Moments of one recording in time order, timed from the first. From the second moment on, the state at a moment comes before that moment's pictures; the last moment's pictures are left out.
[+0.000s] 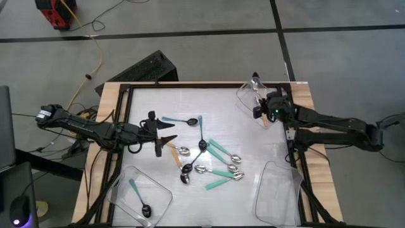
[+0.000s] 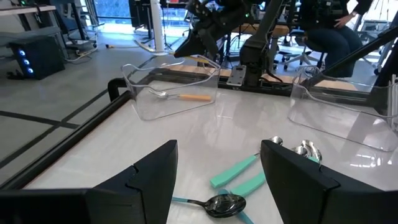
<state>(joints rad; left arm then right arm) -0.21 0.86 0.50 0.13 -0.49 -0.14 -0.41 0.77 0.48 -0.34 0.60 0.47</state>
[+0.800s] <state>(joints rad) -0.21 0.86 0.50 0.13 -0.51 -0.14 -0.50 0.77 0.46 -0.28 0.43 0.44</state>
